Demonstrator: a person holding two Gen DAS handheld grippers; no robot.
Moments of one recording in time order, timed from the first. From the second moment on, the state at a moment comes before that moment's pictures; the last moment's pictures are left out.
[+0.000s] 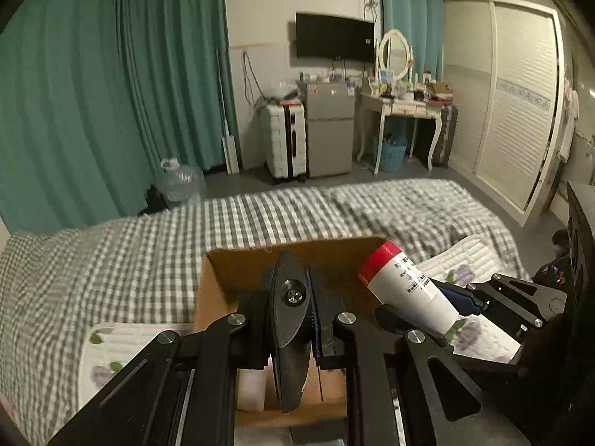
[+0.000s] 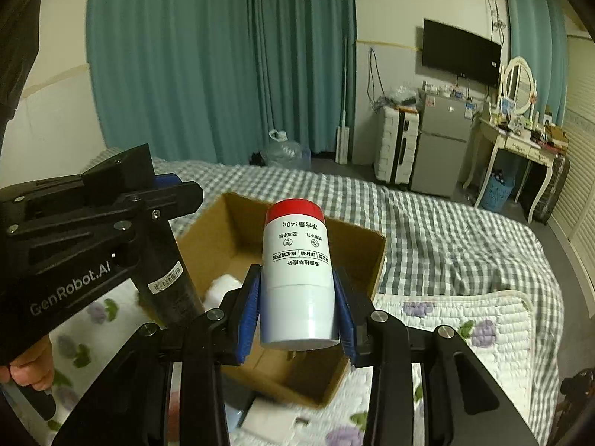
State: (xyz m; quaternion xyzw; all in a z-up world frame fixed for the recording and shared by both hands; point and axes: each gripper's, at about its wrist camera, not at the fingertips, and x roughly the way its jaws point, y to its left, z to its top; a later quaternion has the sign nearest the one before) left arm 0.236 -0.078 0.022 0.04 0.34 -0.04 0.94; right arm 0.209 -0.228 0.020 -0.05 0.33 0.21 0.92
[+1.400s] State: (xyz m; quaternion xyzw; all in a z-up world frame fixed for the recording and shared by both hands) left arm 0.087 -0.043 0.059 0.04 0.29 0.01 0.96; right arm 0.083 -0.268 0.092 -0.07 0.25 0.15 0.95
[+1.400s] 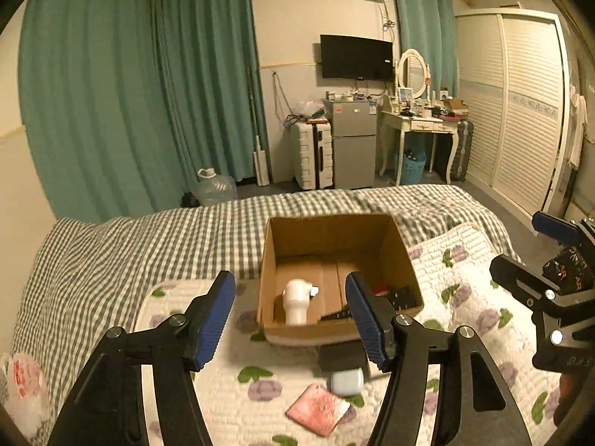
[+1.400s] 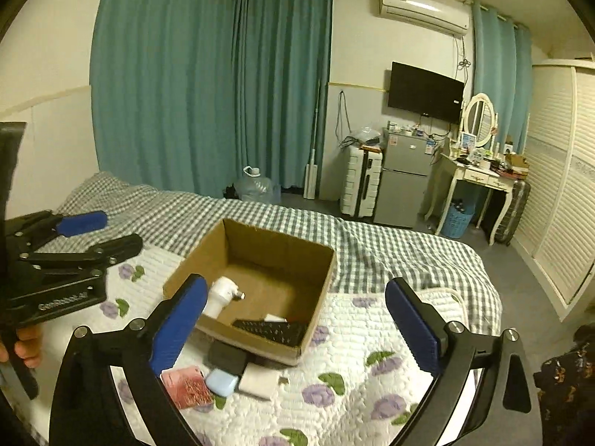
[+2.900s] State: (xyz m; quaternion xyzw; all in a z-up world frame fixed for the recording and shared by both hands) left arm 0.076 -0.087 -0.170 0.16 0.44 -0.03 0.88; right arm 0.104 -0.262 -0.092 -0.03 0.43 0.15 0.89
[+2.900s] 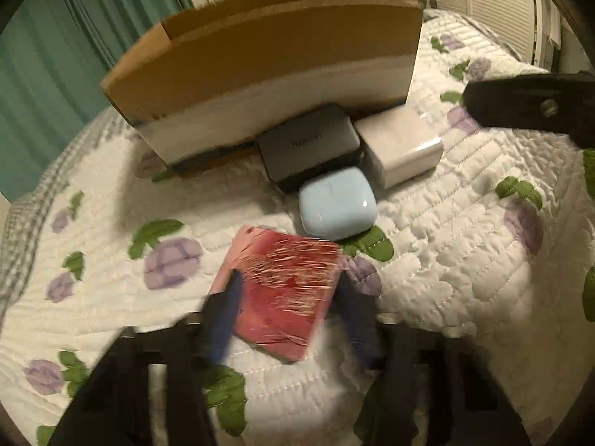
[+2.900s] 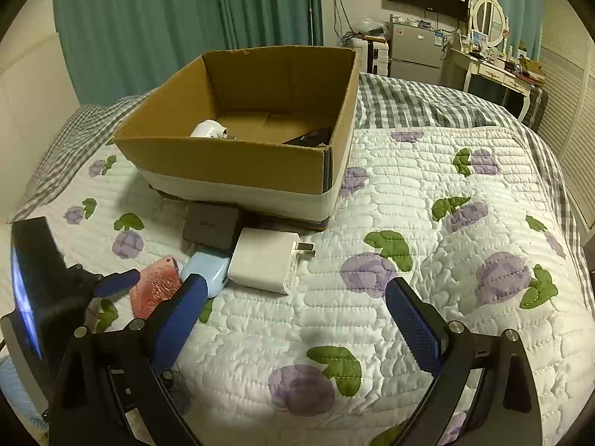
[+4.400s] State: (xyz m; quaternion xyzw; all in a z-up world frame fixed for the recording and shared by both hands) left arm 0.067 -0.043 -0.100 0.03 0.39 0.01 0.92; right arm 0.131 -0.217 -0.137 -0.03 0.48 0.14 0.86
